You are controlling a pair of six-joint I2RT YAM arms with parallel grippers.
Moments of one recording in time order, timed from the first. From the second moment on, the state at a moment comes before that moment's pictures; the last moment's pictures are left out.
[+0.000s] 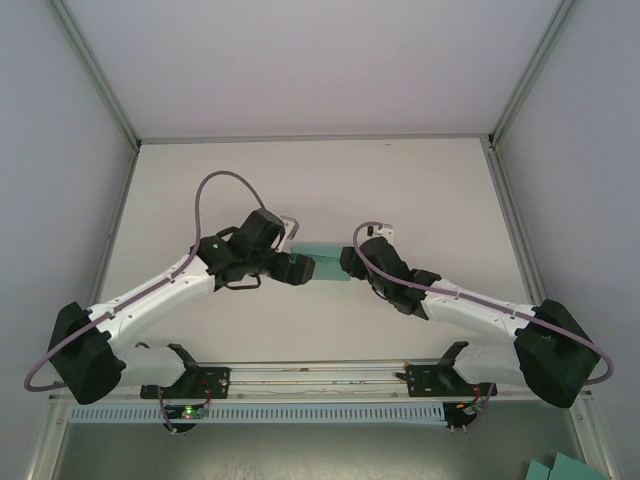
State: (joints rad) left arm -0.69 1.27 0.99 -0.64 0.14 -0.40; right arm 0.77 1.24 0.57 -0.03 0.27 0.79
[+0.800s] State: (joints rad) left arm -0.38 1.46 0.88 -0.31 0.55 -0.60; right arm 0.76 1.30 0.58 0.04 0.24 0.79
